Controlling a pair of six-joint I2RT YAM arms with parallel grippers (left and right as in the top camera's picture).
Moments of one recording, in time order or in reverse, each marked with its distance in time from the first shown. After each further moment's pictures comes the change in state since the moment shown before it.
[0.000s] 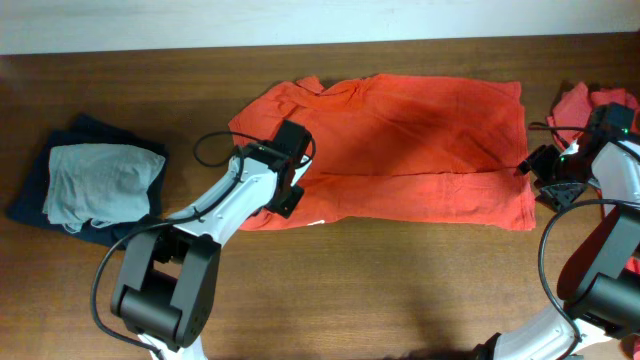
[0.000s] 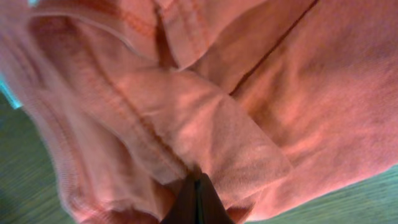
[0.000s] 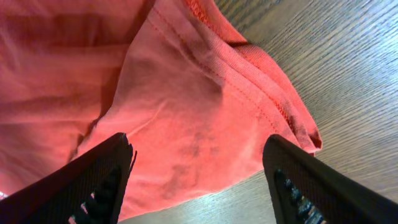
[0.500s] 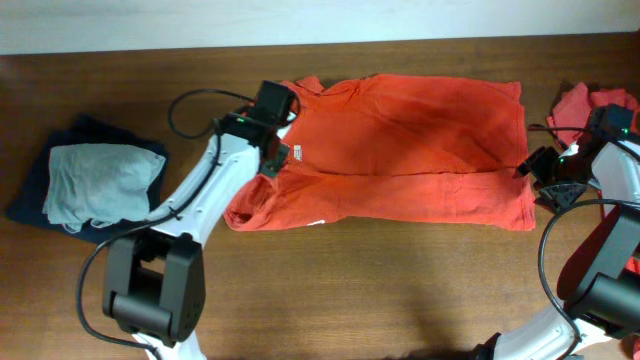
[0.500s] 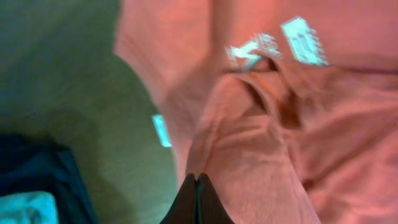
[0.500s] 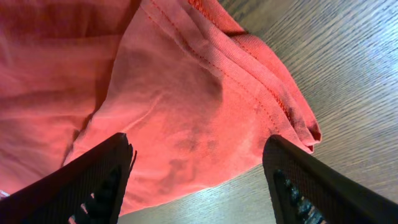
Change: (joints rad) left arm 0.082 0.000 0.192 0.010 -0.132 0.050; right arm 0.000 0.000 0.000 -0.021 0.000 0.000
